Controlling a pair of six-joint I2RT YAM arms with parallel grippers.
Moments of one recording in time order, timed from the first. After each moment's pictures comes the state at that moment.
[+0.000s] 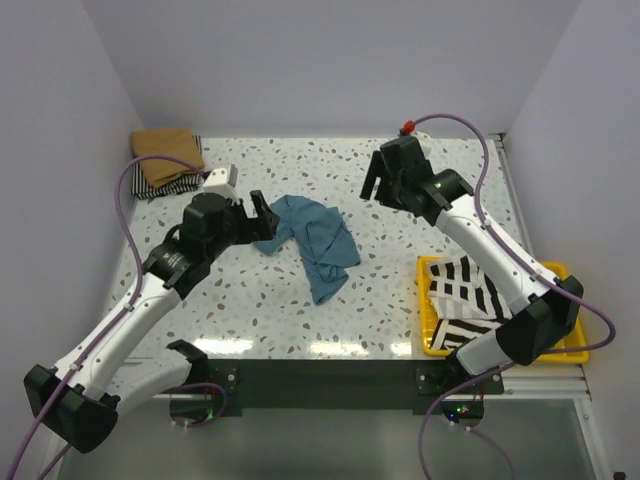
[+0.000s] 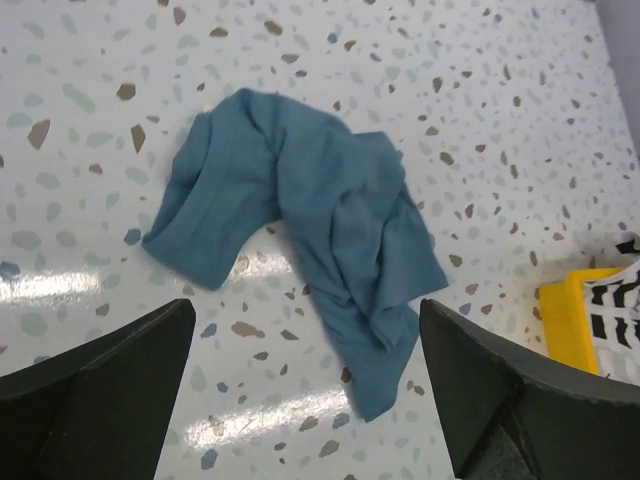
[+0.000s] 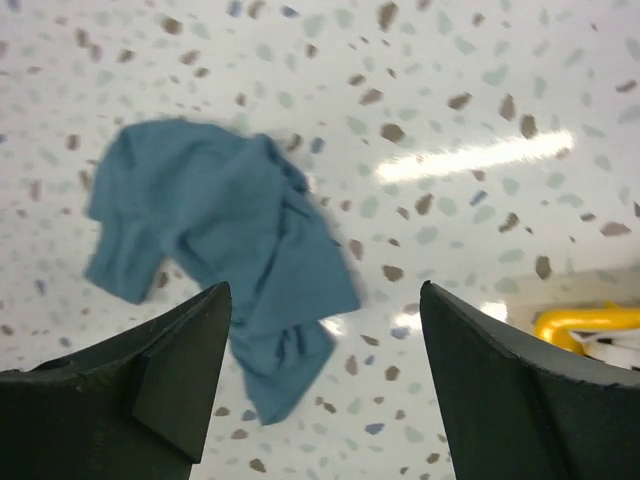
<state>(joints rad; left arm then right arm) -0.50 0.97 0.95 -0.41 -0.14 -0.50 0.58 1.50 1.57 -0.80 0.34 0.67</state>
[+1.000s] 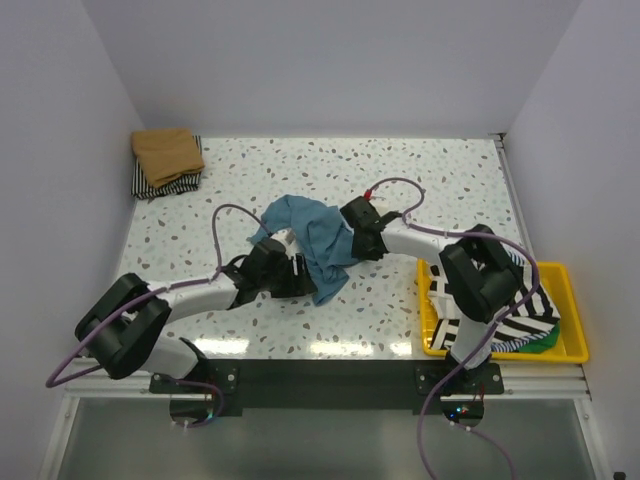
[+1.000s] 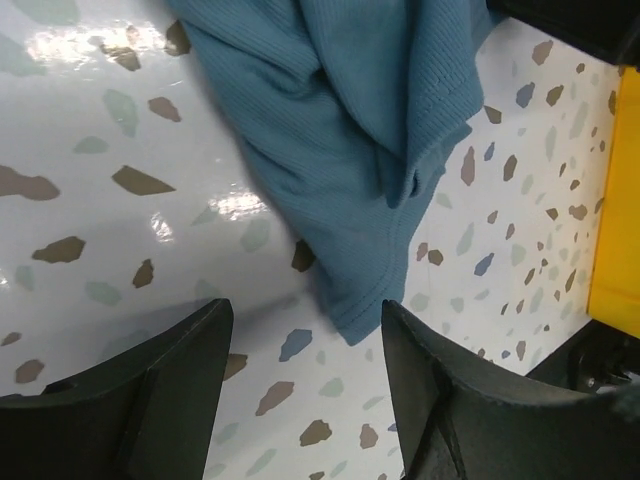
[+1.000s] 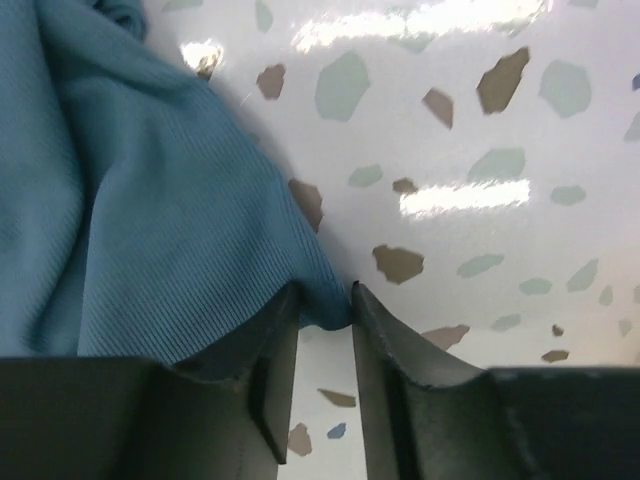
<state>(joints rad) -0.68 1.39 0.54 0.04 0.13 -0.74 0.65 1.82 1.12 -0.47 0.33 0.74</state>
